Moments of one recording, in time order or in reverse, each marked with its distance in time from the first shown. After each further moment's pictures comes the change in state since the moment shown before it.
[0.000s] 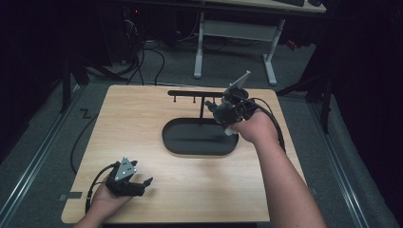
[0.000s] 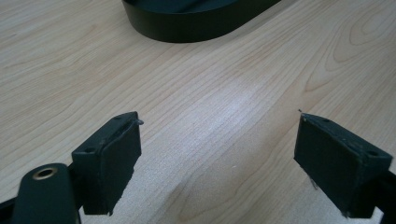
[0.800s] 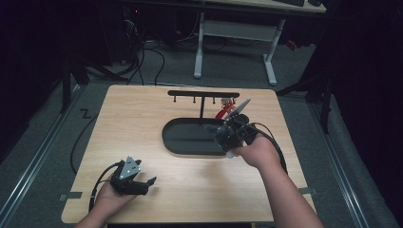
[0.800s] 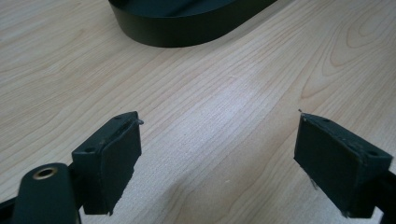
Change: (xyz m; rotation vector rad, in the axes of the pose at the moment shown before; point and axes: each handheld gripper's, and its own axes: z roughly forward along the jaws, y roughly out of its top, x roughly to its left) left arm -0.003 0.004 0.009 0.004 -0.011 0.012; right arm 0.007 -0.052 0.039 0.057 0.070 -0.028
